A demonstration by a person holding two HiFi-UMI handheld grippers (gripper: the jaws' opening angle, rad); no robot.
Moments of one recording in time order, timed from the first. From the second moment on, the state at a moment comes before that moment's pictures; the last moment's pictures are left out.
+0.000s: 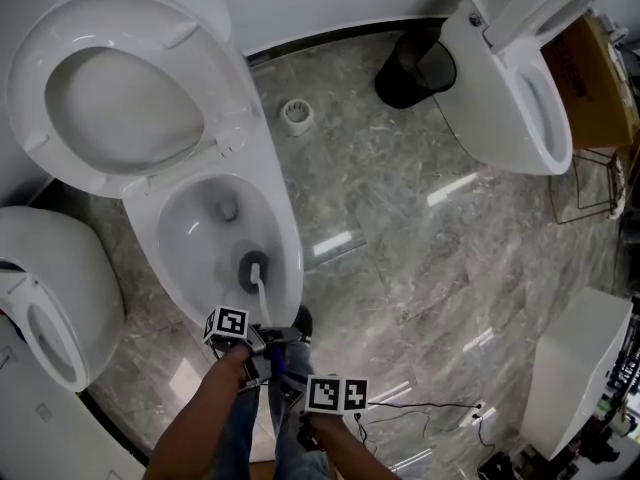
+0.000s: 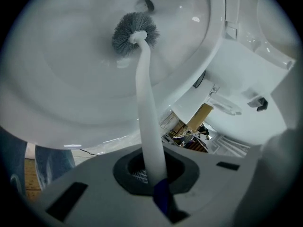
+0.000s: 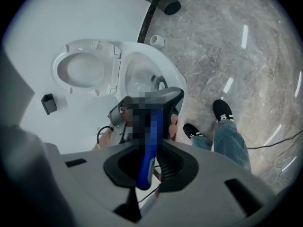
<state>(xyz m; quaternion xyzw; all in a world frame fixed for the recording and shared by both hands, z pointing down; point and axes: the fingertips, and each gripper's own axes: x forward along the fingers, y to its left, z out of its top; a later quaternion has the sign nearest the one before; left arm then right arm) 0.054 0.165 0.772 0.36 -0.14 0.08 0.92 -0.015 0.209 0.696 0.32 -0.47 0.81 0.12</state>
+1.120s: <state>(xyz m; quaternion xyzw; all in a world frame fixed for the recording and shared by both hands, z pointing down) 0.089 0.109 0.774 0.42 -0.07 0.13 0.90 0.007 0.139 0.711 0.39 -0.49 0.78 0.07</state>
